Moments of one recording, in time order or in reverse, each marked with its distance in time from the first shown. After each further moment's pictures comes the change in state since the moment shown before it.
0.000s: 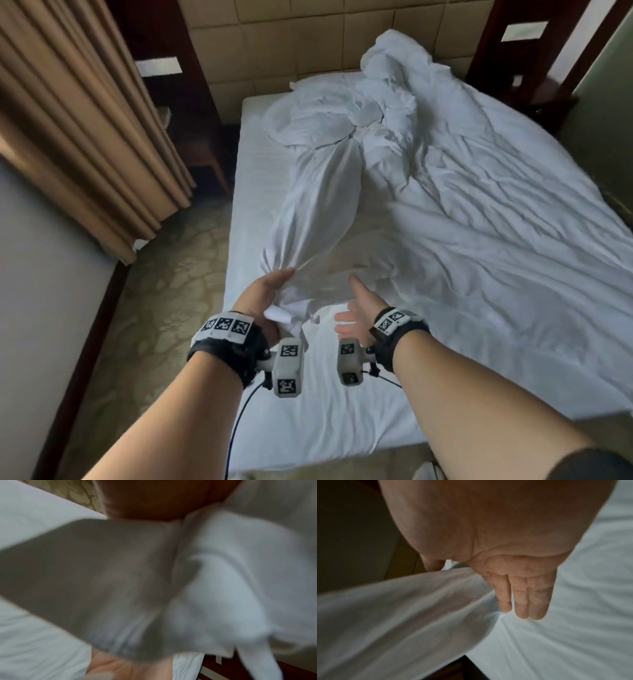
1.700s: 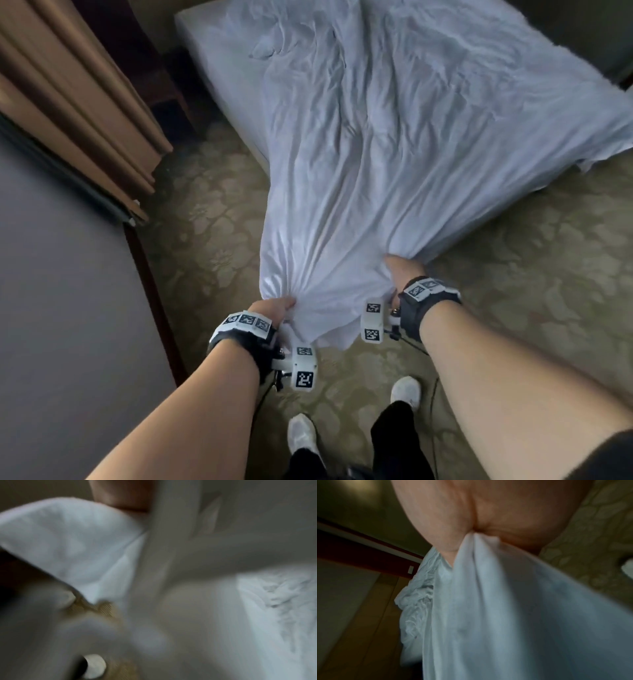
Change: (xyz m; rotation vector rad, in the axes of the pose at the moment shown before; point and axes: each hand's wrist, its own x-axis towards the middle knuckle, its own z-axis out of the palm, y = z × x) left_hand -0.127 -0.036 -0.614 0.982 0.251 -0.266; right_hand -0.068 0.374 0.451 -0.054 0.712 -0.052
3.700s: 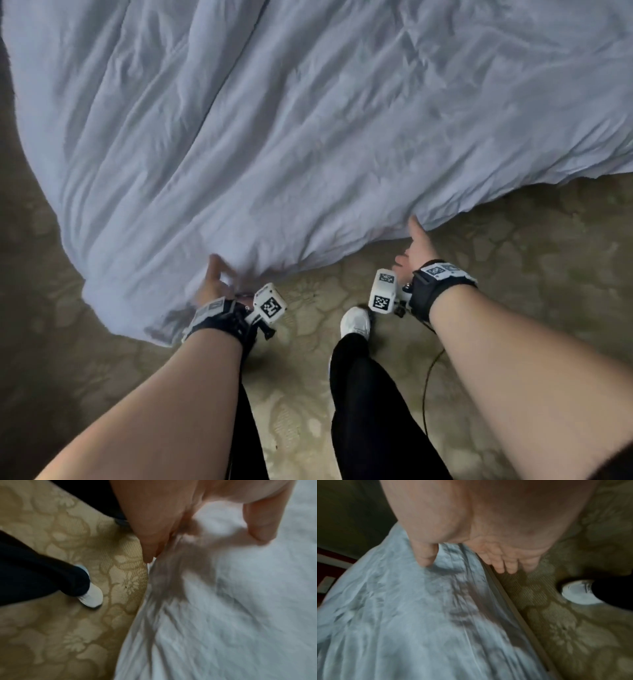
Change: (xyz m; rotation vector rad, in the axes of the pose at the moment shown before) left_hand 0.136 0.253 0.535 -1.113 0.012 -0.356; right_hand 0.532 0.008 -0.410 0.376 -0.162 0.415
